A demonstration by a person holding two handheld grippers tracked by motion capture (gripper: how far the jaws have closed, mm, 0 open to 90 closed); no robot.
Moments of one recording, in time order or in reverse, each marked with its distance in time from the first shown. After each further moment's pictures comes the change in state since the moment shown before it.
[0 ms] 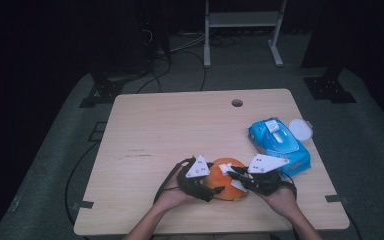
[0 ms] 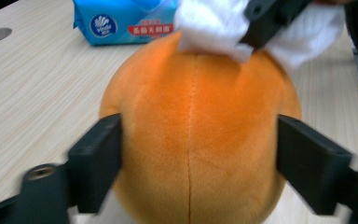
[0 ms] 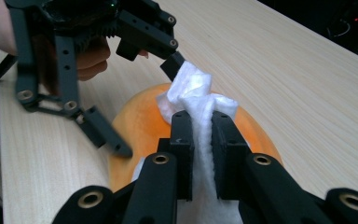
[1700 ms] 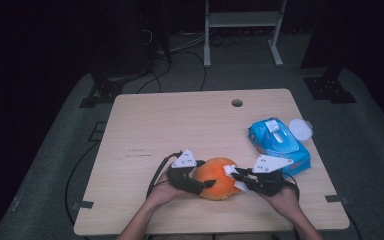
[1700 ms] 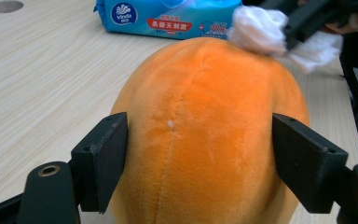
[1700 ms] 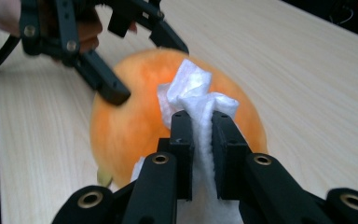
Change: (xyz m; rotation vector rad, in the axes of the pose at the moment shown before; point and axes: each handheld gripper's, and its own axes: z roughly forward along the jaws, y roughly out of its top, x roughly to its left) left arm 0.023 -0.010 -0.014 -0.033 -0.031 -0.150; right arm -0.007 -0.017 -0.003 0.013 0.011 0.060
